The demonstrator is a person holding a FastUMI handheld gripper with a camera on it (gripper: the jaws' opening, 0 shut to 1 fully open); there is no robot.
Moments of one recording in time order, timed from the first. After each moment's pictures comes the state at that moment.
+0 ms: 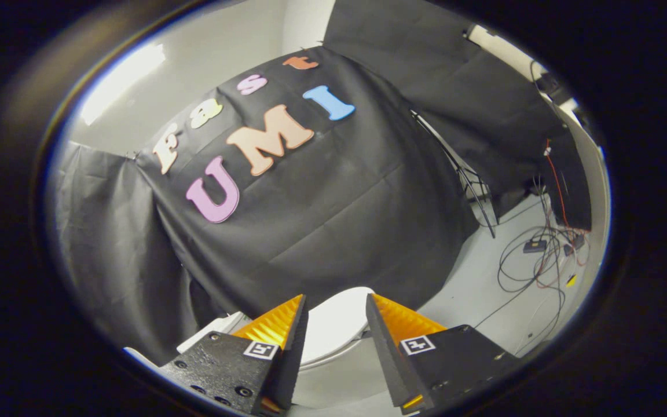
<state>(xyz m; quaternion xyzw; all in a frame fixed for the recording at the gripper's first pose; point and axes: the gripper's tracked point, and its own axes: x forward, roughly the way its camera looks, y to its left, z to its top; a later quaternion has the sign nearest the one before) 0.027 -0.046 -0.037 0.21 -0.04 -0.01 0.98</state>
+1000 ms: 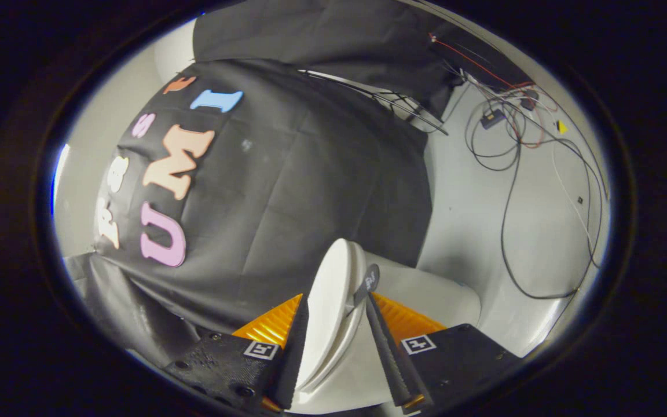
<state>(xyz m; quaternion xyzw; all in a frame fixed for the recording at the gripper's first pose) 0.160 -0.046 -0.161 0.47 0.00 -0.02 0.88</state>
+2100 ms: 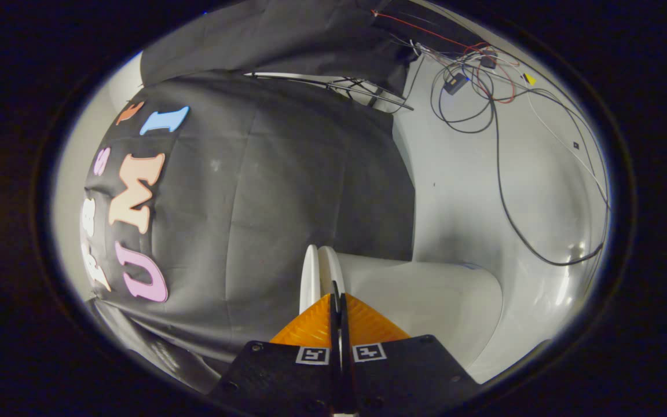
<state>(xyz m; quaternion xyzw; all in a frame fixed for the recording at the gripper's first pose) 0.237 -0.067 -0.173 0.54 0.01 -0.04 0.84</state>
